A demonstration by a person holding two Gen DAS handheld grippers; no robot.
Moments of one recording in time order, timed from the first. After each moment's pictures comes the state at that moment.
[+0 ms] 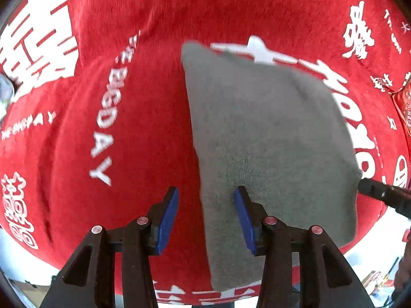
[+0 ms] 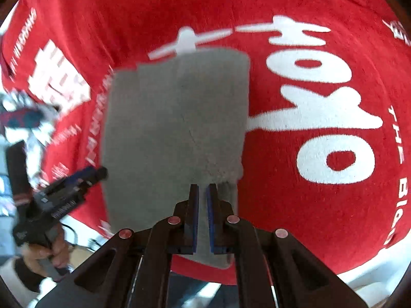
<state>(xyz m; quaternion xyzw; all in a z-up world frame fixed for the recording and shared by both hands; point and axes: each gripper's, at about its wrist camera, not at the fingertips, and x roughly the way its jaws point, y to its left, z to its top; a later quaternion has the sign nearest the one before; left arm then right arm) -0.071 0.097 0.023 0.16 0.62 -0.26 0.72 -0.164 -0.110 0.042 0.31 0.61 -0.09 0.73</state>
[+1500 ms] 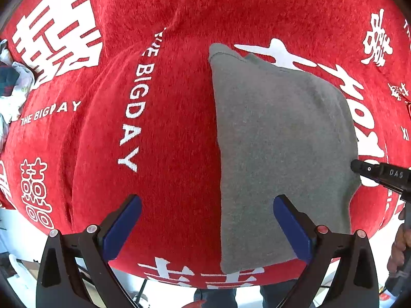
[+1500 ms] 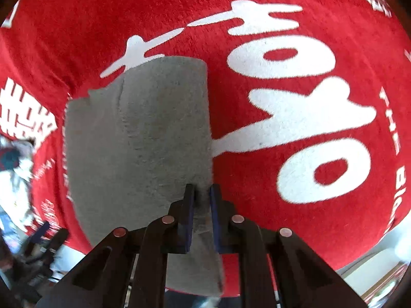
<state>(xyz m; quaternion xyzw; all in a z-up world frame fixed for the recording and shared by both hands) -0.064 0.100 0.054 0.18 0.64 -0.20 0.72 -0.129 -0.147 0.018 0.35 0.62 -0.17 0.68</state>
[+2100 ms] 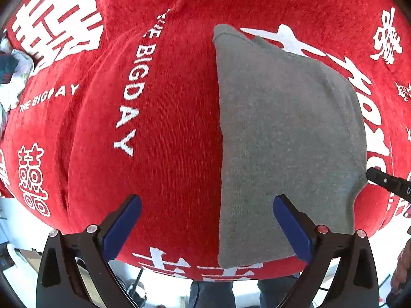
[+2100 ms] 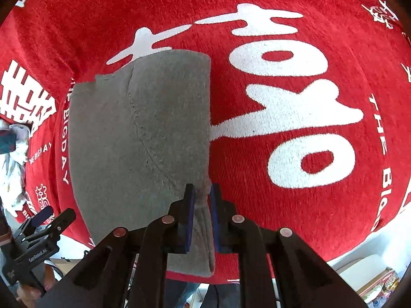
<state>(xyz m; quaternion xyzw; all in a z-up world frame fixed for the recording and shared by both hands) -0.067 0.102 0.037 0.18 0.67 -0.18 0.70 -0.145 -0.139 0.041 0.33 0.64 -0.16 0.68</state>
